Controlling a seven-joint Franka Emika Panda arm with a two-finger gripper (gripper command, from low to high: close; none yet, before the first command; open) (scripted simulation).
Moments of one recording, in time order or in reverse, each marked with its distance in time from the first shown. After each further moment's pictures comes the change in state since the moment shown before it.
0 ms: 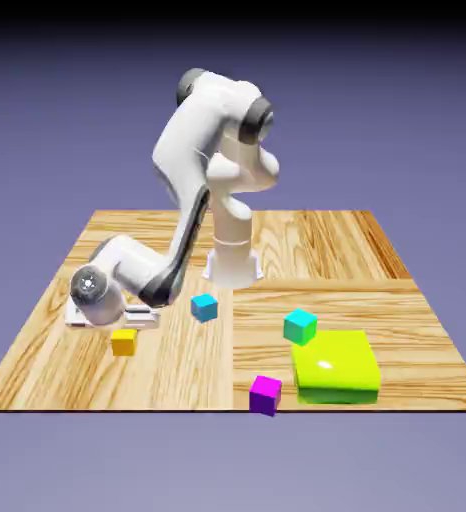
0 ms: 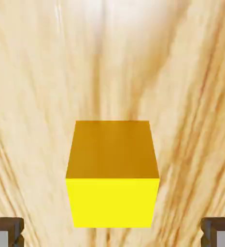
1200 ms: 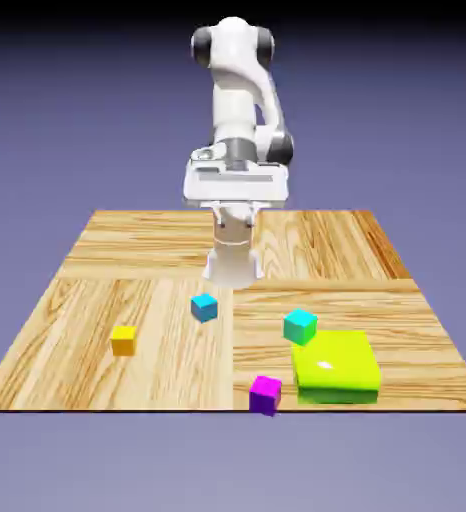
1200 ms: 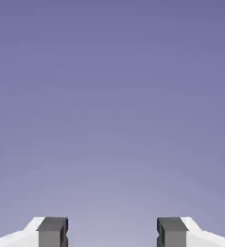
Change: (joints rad) arm -0.087 -1.196 0.589 -0.642 -0.054 0.896 0.502
